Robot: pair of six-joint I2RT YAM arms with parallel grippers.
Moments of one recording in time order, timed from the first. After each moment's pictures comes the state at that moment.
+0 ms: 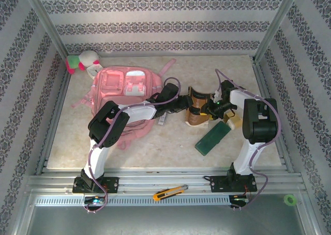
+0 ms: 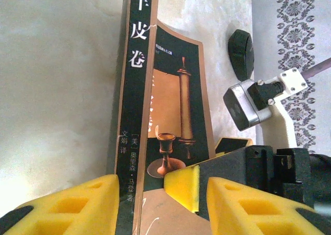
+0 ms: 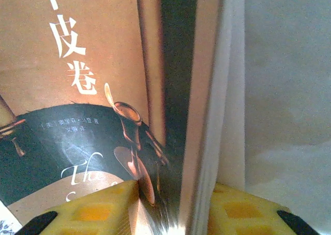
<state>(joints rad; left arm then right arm) -0.71 2.08 1.37 0.13 0.27 -1.03 0.00 1.87 1.12 -0.69 -0.60 0.37</state>
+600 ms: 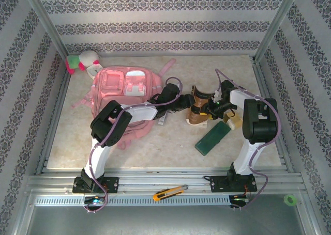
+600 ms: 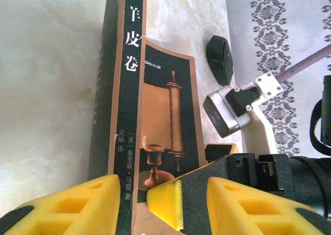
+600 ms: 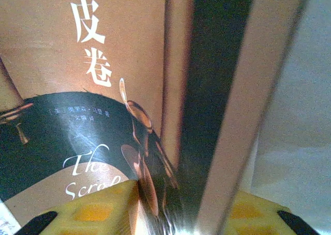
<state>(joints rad) -0.71 2.12 1.37 0.24 0.28 -1.01 0.00 1.87 1.12 -0.68 -0.61 0.38</state>
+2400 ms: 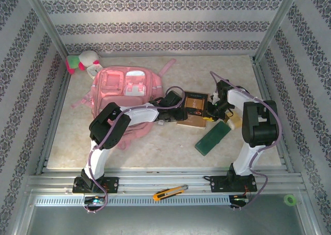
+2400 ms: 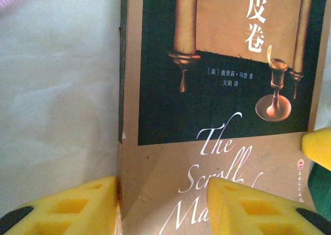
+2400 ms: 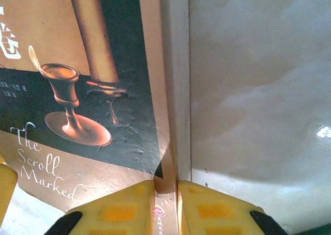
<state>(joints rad) -0.75 2.08 1.37 -0.20 0.17 -0.81 0.06 1.83 1.14 -0.81 -0.41 0.34</state>
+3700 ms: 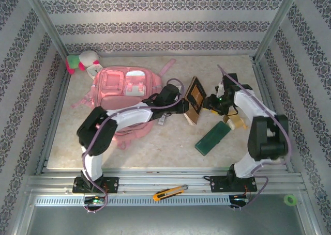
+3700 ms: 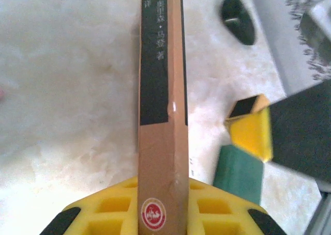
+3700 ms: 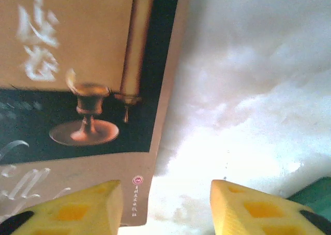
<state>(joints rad) -0.76 1.87 1.30 -0.05 0.17 -0.67 0.04 1.56 1.13 -0.78 -0.41 0.37</state>
